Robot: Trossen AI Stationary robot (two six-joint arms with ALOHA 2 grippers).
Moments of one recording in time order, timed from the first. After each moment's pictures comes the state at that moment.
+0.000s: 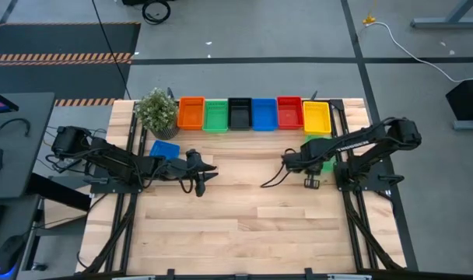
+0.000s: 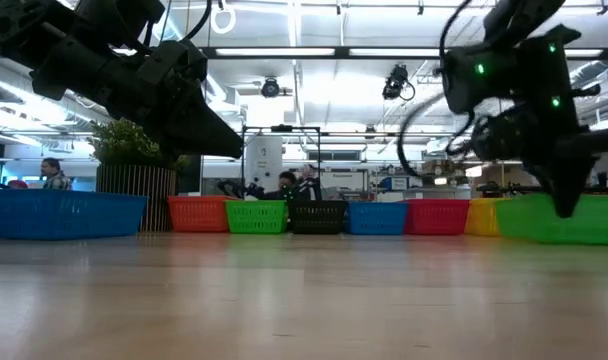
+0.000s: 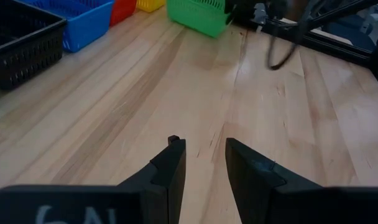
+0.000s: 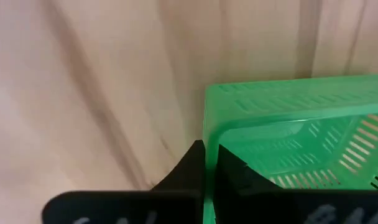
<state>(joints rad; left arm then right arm) -0.14 1.33 0.39 0.55 -0.32 -0.38 -0.01 1.42 0.75 -1.08 0.11 0.23</state>
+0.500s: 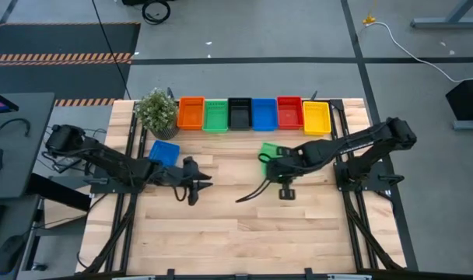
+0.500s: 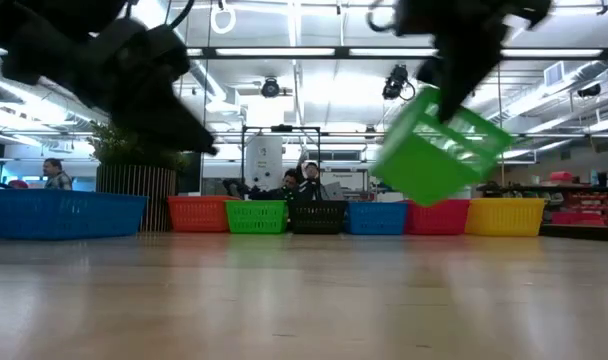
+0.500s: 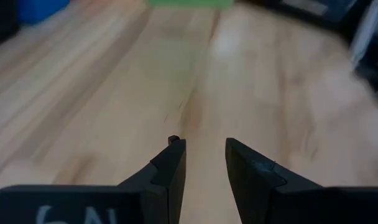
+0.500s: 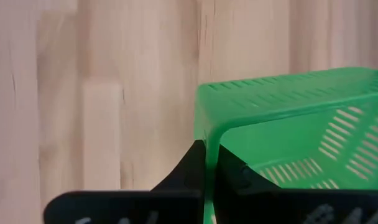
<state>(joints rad) -0.25 1.24 0.39 0.39 -0.30 -0.42 0.19 1.48 1.17 -0.91 0.12 0.20</state>
